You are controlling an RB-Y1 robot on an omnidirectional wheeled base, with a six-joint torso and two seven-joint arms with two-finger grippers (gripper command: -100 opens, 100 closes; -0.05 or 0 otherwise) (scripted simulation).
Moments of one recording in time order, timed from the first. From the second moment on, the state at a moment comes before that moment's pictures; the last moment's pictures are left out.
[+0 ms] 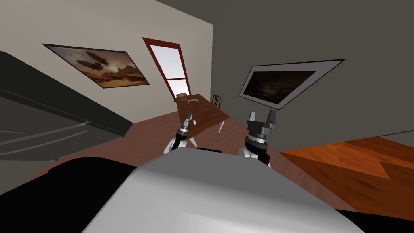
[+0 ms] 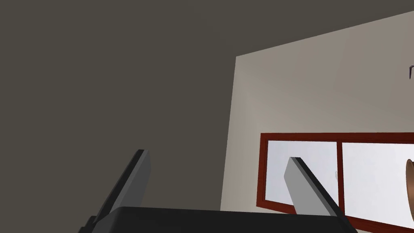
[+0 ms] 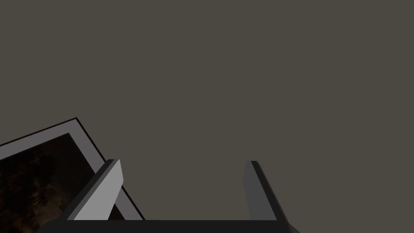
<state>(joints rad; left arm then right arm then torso) 0.41 0.19 -0.09 -1.96 -0.19 -0.58 -0.02 0.52 -0.05 0.07 -2.27 -0.07 -0.62 -0.10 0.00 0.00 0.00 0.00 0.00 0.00</state>
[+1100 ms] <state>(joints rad) 0.33 0.29 -0.09 -1.64 -0.23 -0.63 -0.11 0.52 -0.05 0.07 -2.27 -0.07 -0.62 -0.10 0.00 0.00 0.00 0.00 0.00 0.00</state>
